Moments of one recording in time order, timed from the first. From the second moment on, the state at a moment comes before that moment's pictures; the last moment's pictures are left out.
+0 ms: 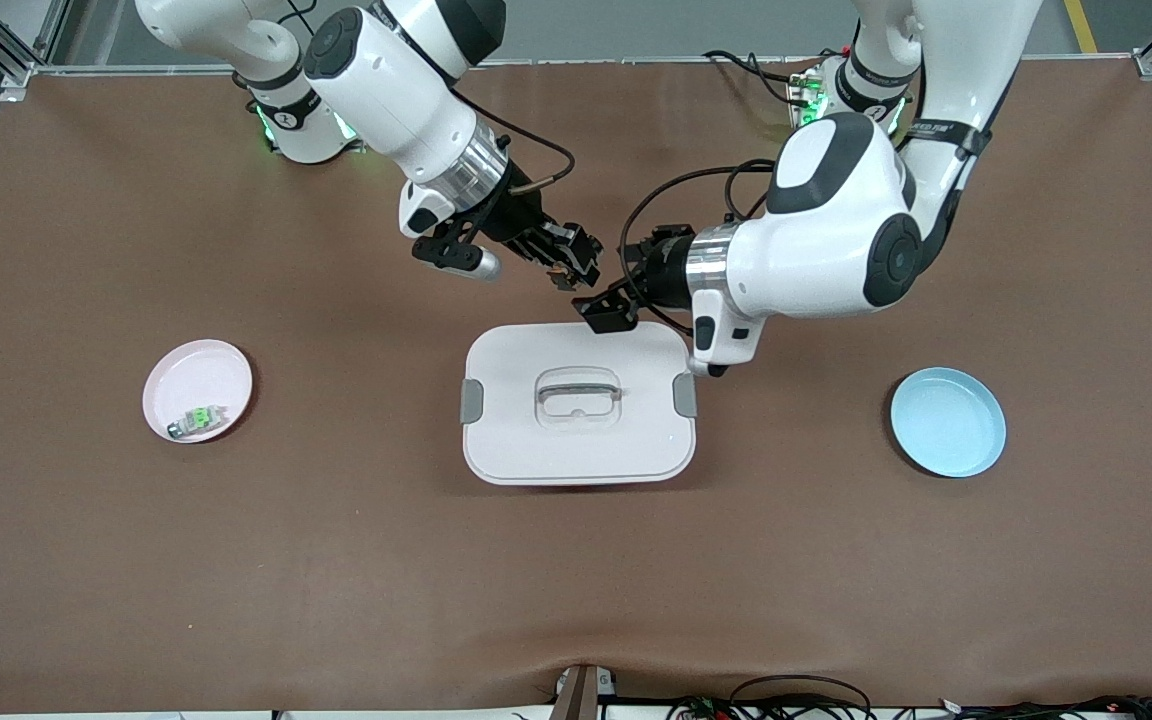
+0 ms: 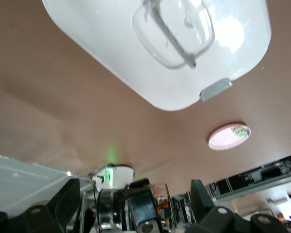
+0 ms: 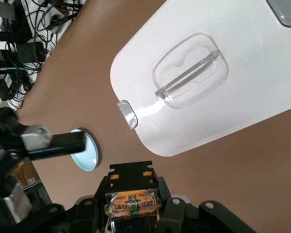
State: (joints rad) left arm -0.21 0.43 -0.41 -1.43 -0.58 1.87 -1.28; right arm 0.75 0.15 -0.01 -1.83 0.49 2.47 0.96
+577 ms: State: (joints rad) left arm -0.05 0.35 -0.40 -1.43 -0.16 1.85 -1.16; right arm 0.57 0.02 -0.02 -1.82 0.40 1.99 0.58
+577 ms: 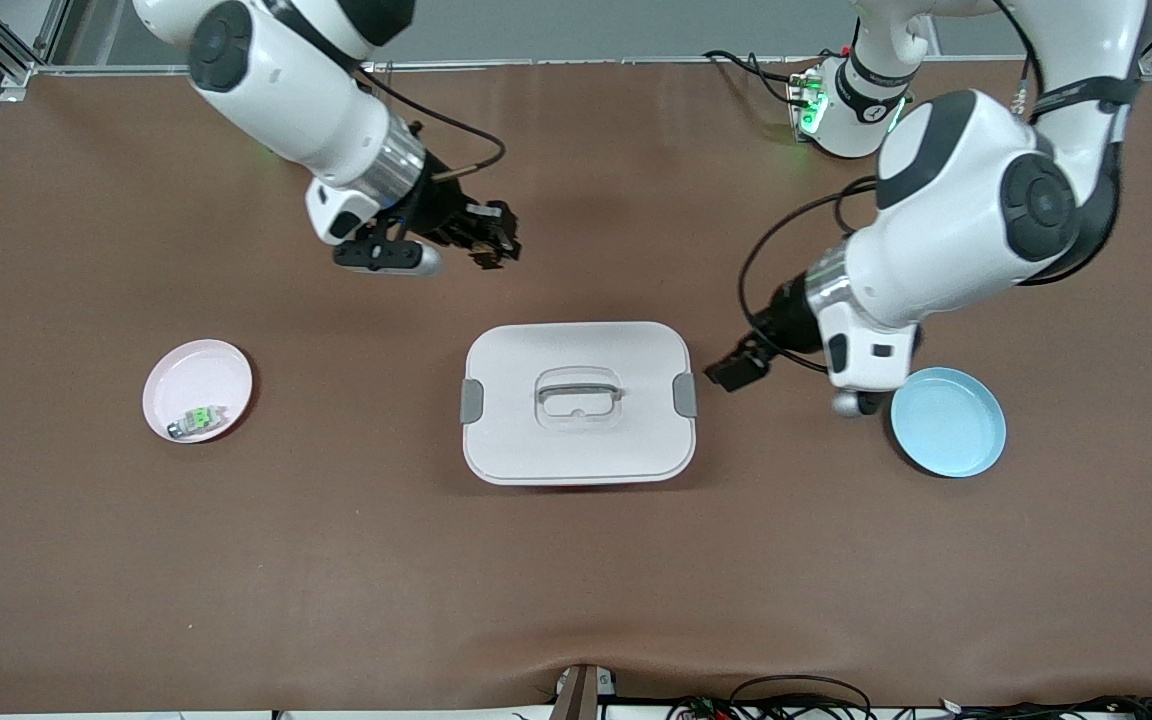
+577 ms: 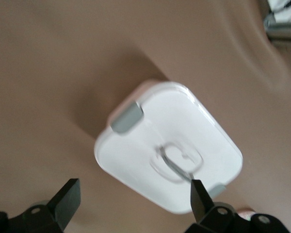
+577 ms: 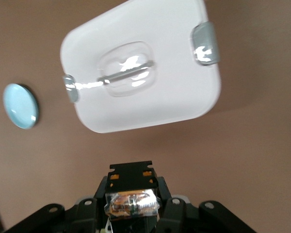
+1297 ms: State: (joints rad) left arm 0.14 0.30 -0.40 -1.43 0.11 1.72 -0.64; right arm 0.18 -0.12 -0.03 -1.82 0.07 1.55 -0.38
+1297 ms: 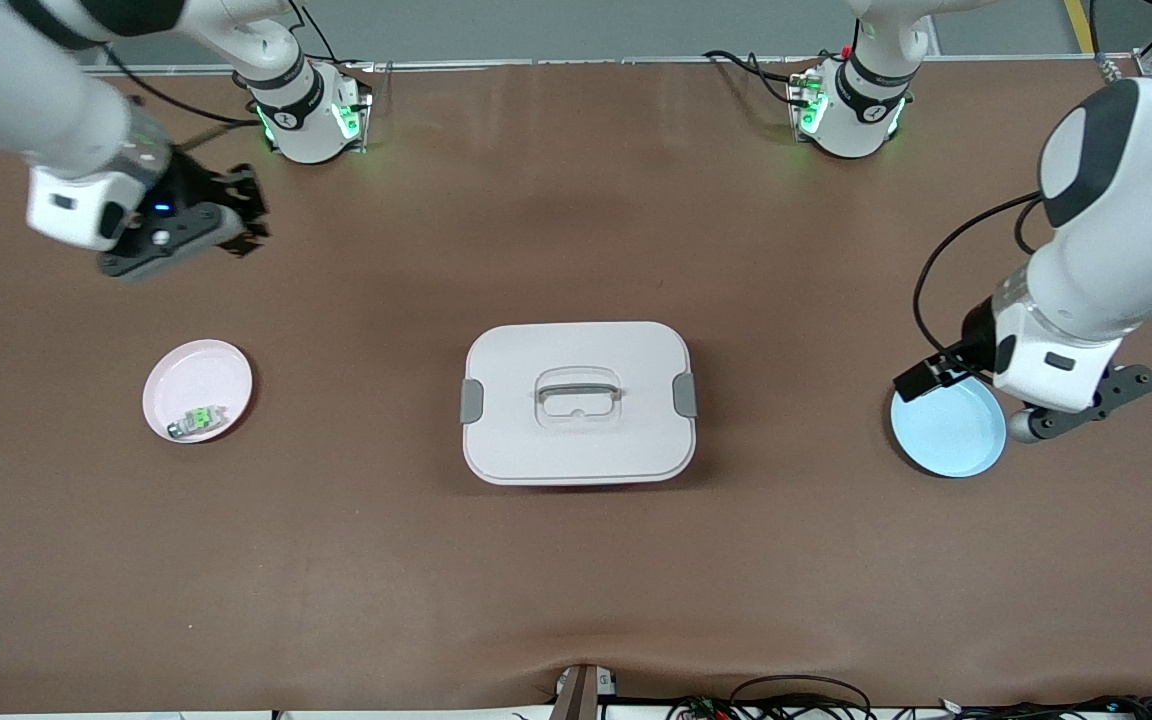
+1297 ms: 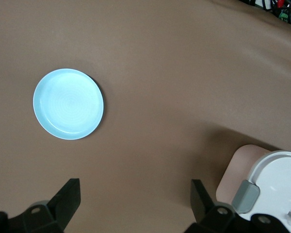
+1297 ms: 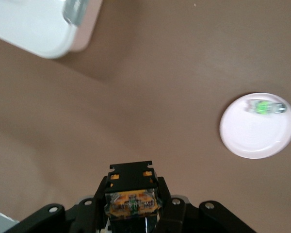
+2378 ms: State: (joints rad) left arm 0.19 0.24 -0.40 -1.43 0.11 1.65 -0.45; right arm -0.22 0.08 -0.02 -2.17 -0.06 2.28 -1.43
